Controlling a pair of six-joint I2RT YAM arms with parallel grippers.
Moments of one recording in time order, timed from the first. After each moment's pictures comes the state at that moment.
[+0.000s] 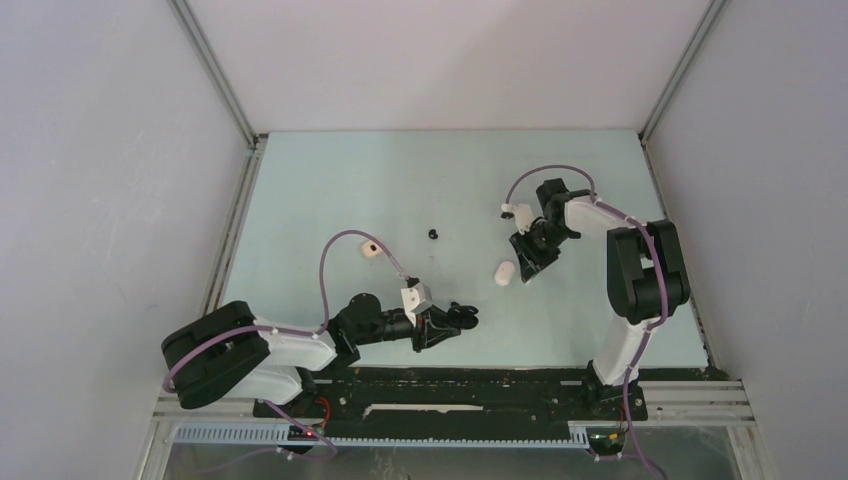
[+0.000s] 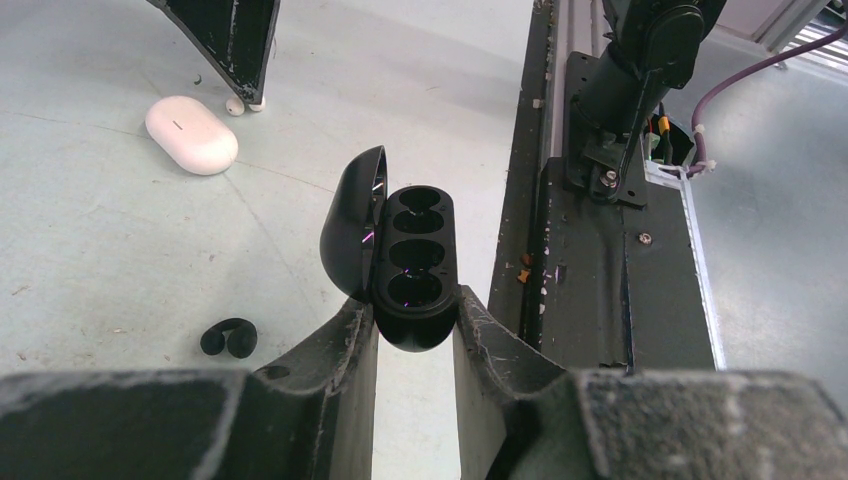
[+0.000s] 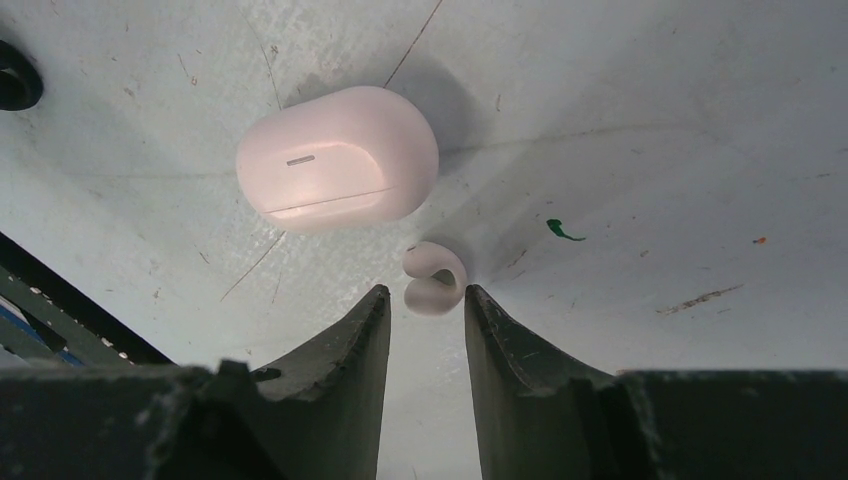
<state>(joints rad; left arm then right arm) -0.98 1.31 0.20 1.03 0.40 -0.17 0.20 1.84 1.17 -0.80 -0.42 -0.45</state>
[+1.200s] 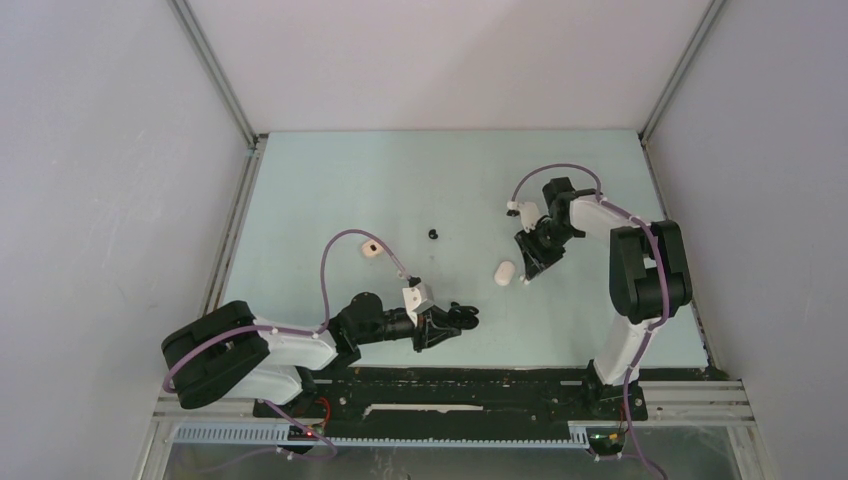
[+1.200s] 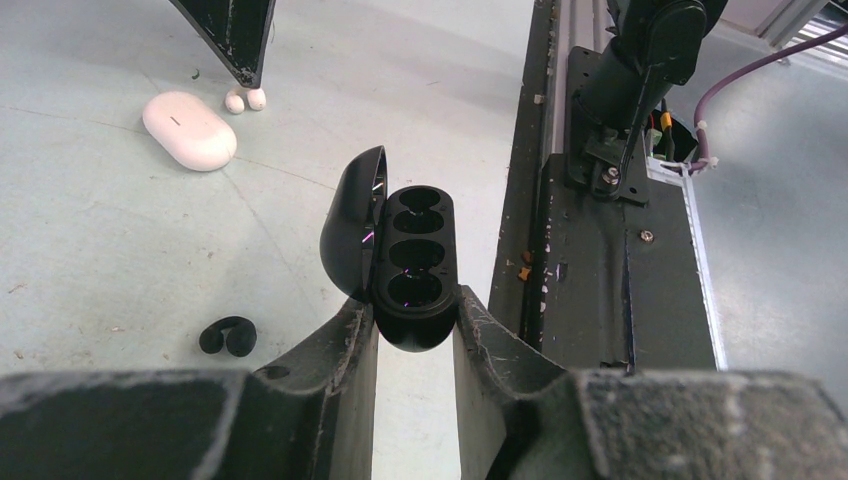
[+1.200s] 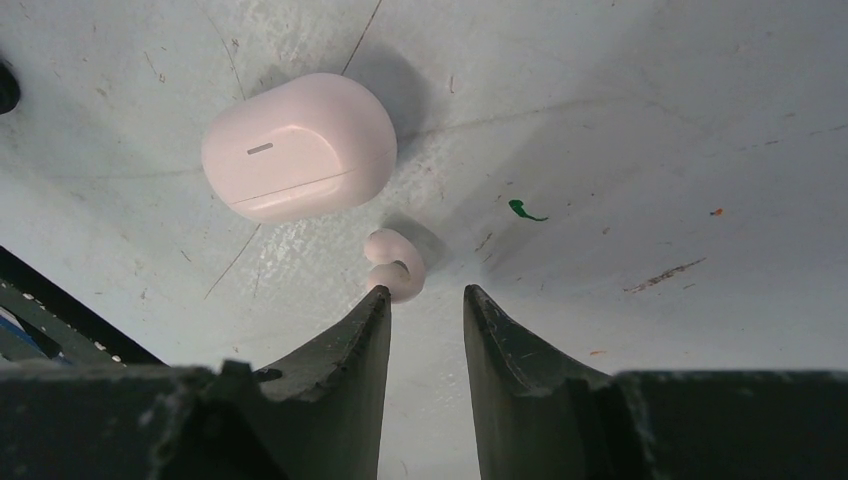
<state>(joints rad) -0.98 1.32 0.21 1.00 0.40 -0.17 0.17 1.84 1.17 -0.80 -0.41 -0.44</state>
